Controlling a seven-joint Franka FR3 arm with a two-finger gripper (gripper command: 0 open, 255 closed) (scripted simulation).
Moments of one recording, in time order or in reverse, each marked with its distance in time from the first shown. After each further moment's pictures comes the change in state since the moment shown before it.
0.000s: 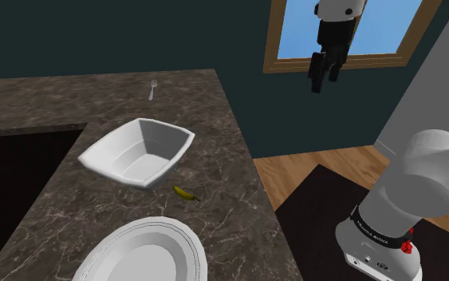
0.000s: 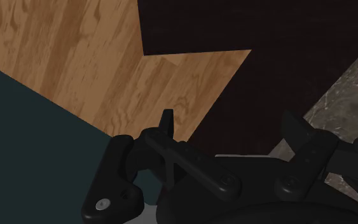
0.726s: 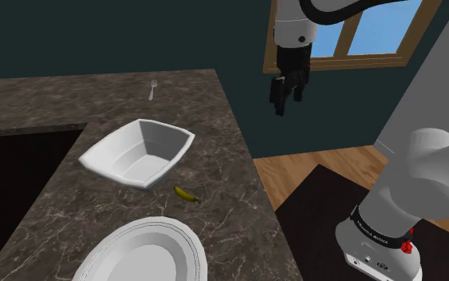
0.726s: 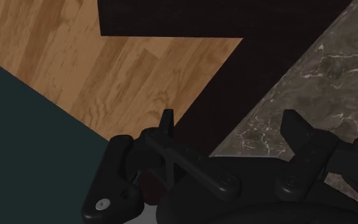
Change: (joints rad) arm 0.091 0.136 0.166 -0.023 0.115 0.138 0.137
